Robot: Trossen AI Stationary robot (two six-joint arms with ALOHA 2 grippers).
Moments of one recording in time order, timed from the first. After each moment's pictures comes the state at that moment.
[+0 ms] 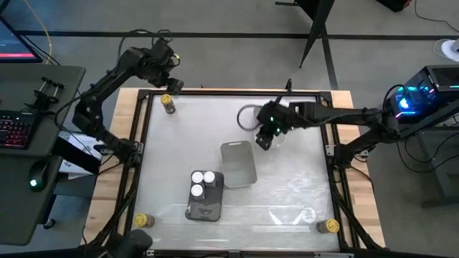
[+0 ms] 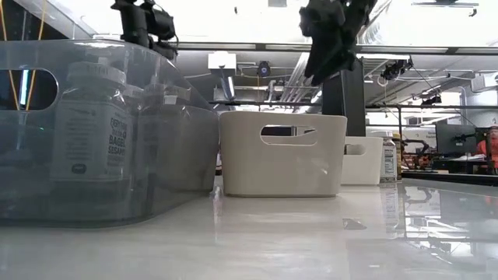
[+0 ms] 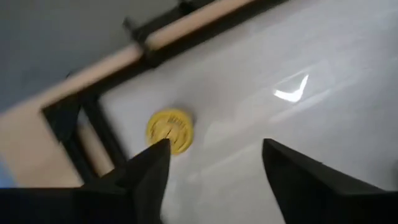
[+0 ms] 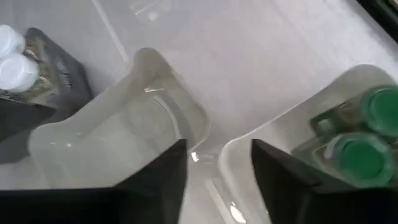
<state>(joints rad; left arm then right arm) 0.94 1.52 1.55 -1.31 -0.08 -0.15 -0.17 1.44 1.27 -0.82 0.05 0.34</state>
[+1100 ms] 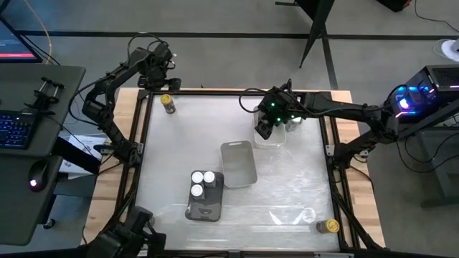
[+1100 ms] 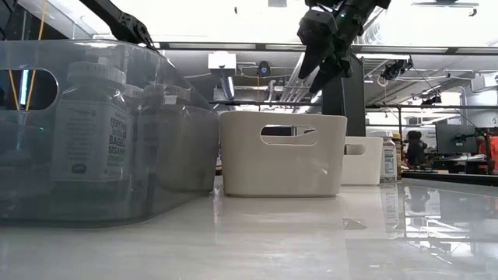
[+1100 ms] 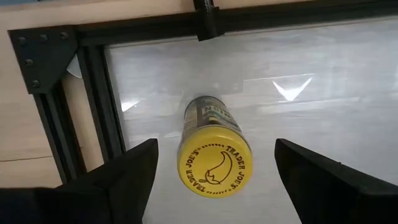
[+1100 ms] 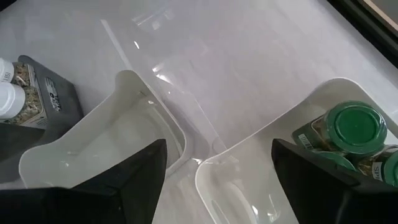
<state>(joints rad) 1.12 1.69 1.43 -1.21 -0.04 -0.34 -0.30 1.44 1.27 -0.78 -0.04 0.29</state>
